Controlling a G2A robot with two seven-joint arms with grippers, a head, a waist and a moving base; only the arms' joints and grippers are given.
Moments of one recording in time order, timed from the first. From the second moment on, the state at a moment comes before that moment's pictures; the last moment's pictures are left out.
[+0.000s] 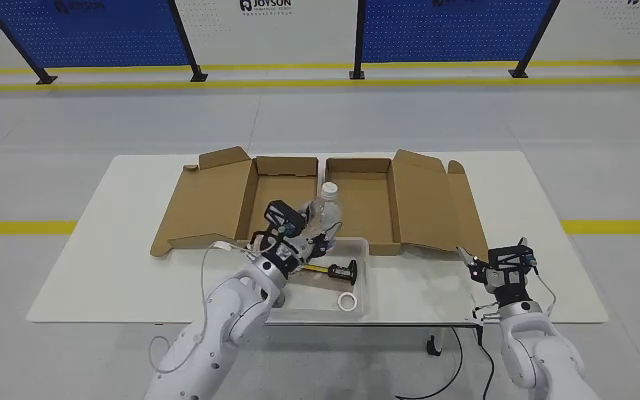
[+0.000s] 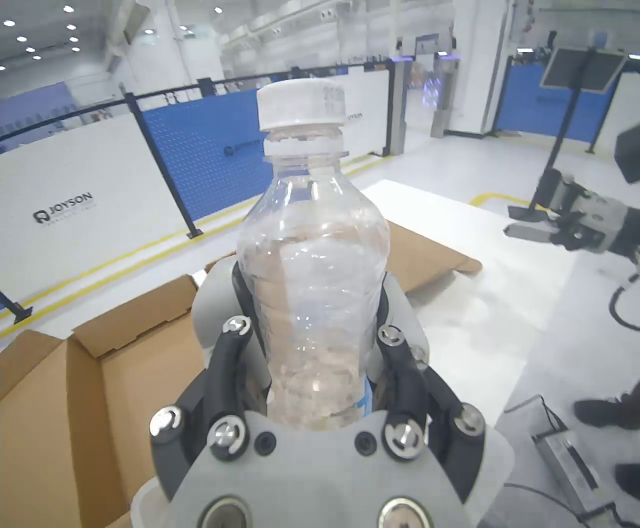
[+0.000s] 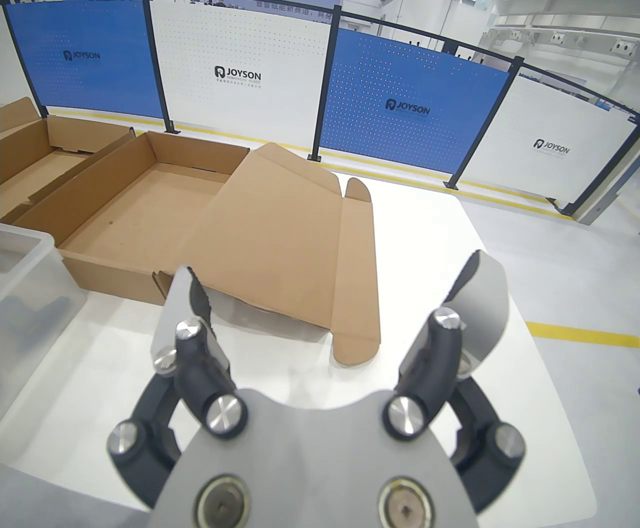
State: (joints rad) left arm 1.33 -1.25 -1.13 -1.77 1.25 -0.18 -0.07; right arm -1.73 -1.15 1.60 -1.80 -1.33 0.00 0.00
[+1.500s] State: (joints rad) left arm 0.93 -1.36 -1.00 -1.06 1.11 0.11 0.07; right arm -1.73 -1.15 1.60 -1.80 -1.33 0.00 0.00
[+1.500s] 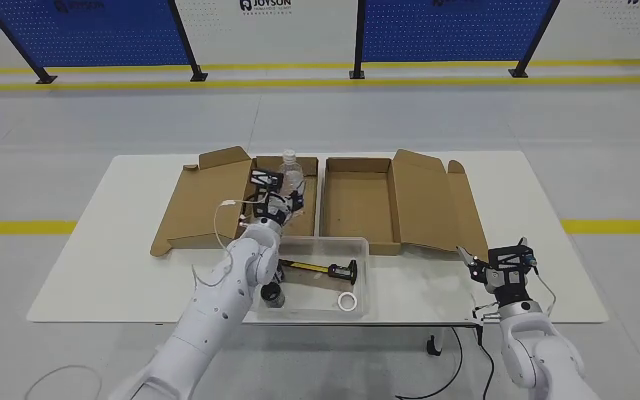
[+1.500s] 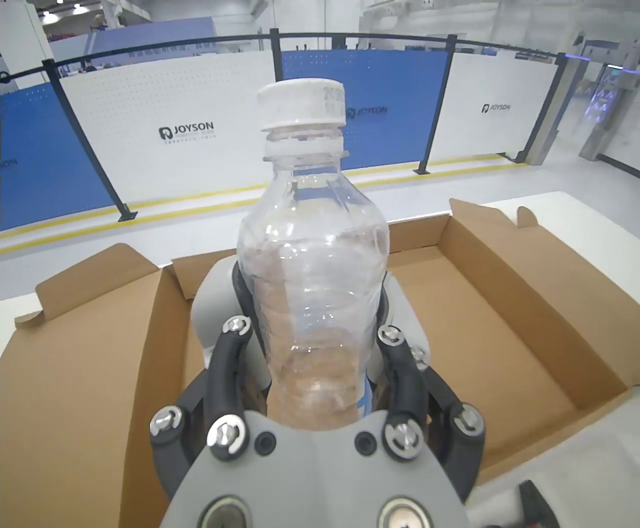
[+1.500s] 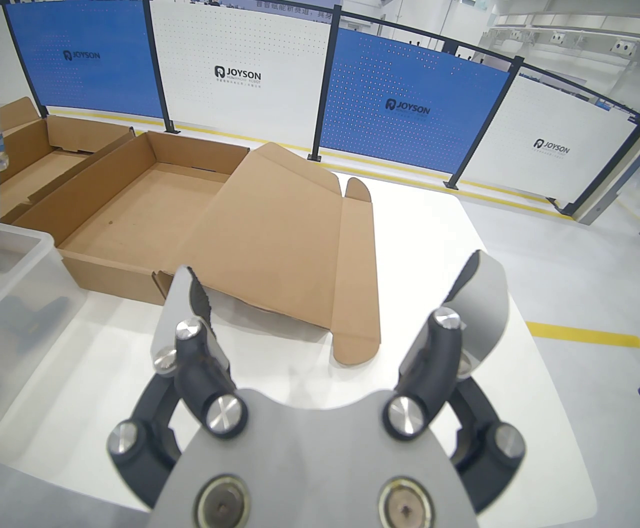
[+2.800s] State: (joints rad) left arm 0.87 -1.42 -0.97 -0.90 1.15 0.05 -0.02; right arm -1.73 -1.15 1.60 -1.80 -1.33 0.00 0.00
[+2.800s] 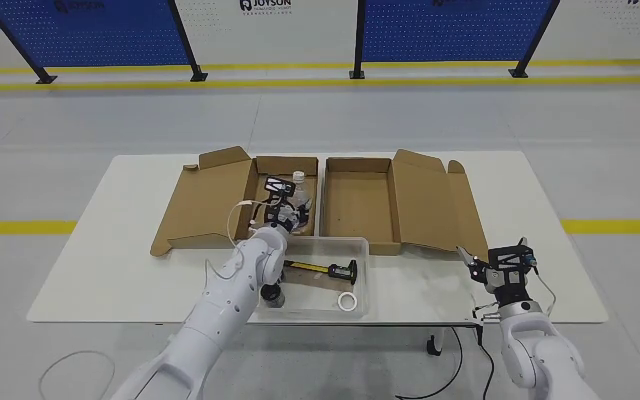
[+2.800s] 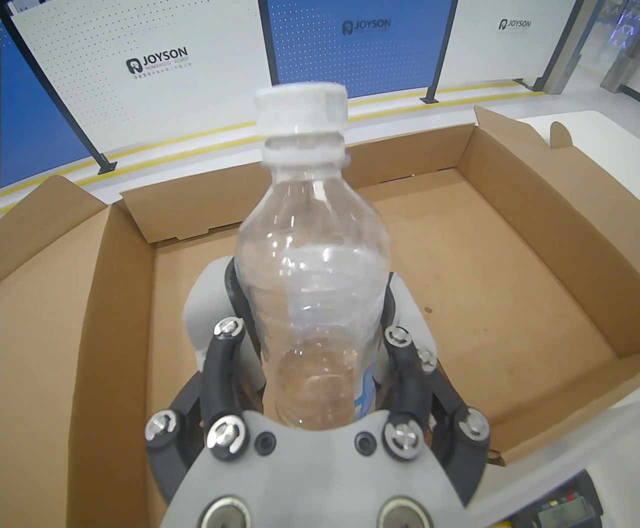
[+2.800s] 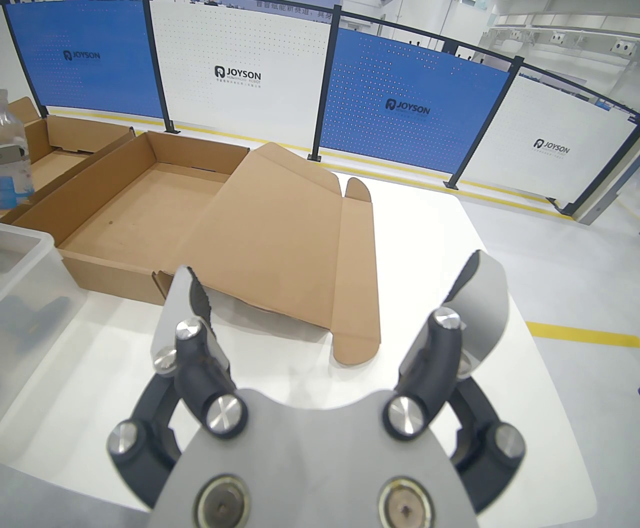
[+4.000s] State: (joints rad) left arm 1.26 -1.31 -1.27 -1.70 1.30 -0.14 -0.43; right arm -1.73 -1.15 1.60 -1.80 -1.33 0.00 0.00
